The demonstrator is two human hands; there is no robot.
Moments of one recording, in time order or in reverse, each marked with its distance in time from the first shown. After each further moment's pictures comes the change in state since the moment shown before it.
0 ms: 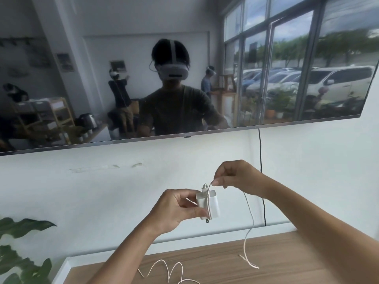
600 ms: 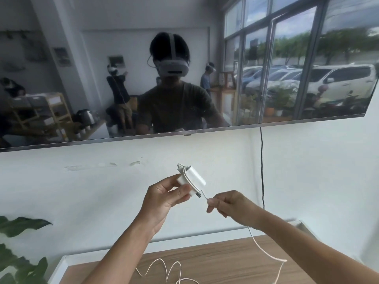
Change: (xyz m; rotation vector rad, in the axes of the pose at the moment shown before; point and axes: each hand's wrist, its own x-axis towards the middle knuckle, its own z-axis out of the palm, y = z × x) left_hand 0.015 -0.014 -0.012 -0.459 0.283 -0.017; right_hand -0.020 0.047 0.050 -0.084 -0.050 0.112
